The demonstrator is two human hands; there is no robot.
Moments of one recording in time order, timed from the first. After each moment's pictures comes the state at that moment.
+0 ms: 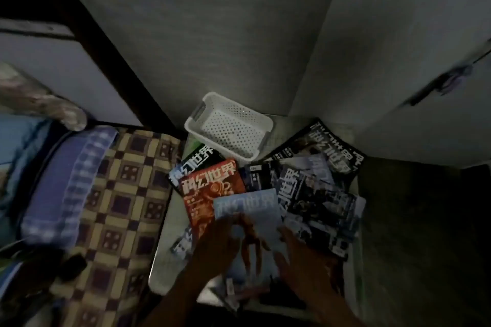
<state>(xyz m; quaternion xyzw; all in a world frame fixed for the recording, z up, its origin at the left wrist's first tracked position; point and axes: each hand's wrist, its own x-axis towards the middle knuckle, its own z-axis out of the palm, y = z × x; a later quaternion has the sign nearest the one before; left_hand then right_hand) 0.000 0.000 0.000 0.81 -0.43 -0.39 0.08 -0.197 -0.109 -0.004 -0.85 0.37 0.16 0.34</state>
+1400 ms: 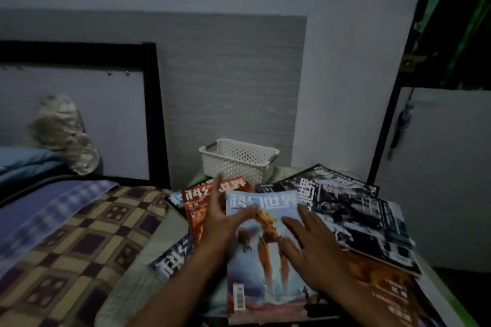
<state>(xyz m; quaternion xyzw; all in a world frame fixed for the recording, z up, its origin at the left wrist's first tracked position) -0.013 0.026 -0.177 0.54 -0.35 -0.25 0.73 -0.191 -0.091 -0.216 -0.90 0.37 -0.17 0.12</state>
